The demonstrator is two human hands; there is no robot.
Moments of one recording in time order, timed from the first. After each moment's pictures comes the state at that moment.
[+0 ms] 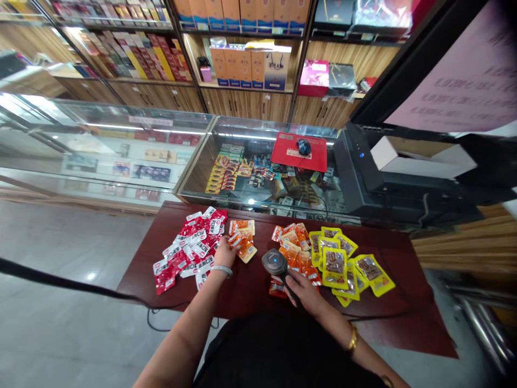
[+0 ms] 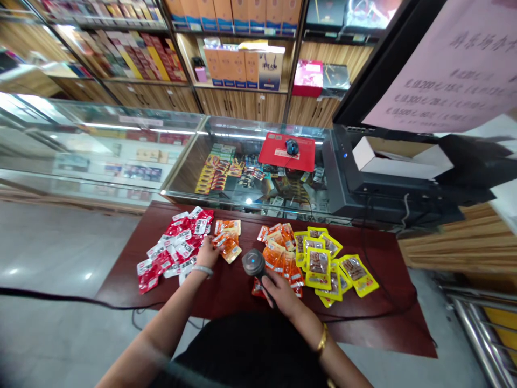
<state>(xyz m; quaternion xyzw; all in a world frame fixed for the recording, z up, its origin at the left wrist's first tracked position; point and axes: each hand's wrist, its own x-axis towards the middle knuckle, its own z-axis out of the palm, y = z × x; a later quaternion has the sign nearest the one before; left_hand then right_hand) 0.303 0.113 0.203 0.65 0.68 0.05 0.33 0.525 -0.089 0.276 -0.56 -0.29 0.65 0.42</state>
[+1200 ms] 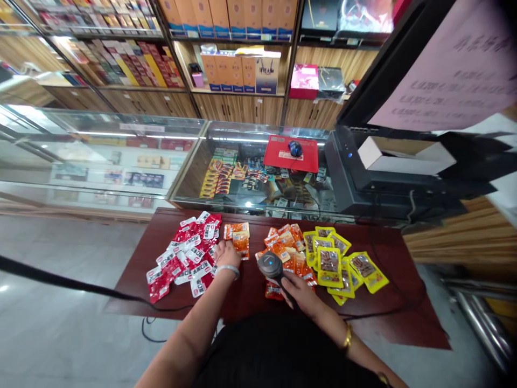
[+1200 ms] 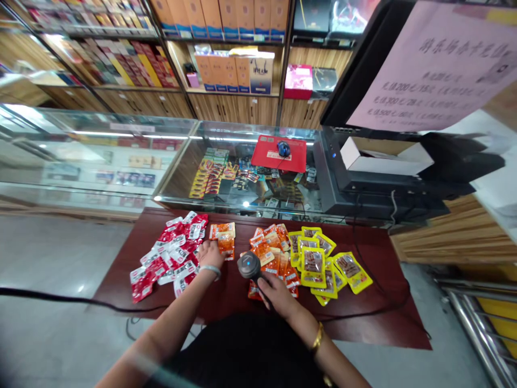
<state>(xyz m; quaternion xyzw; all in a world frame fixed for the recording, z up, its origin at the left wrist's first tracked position) 0.344 0.103 0.214 0.71 0.68 -0.08 0.14 0.529 -0.091 0.275 -0.57 -0.28 0.65 0.42</state>
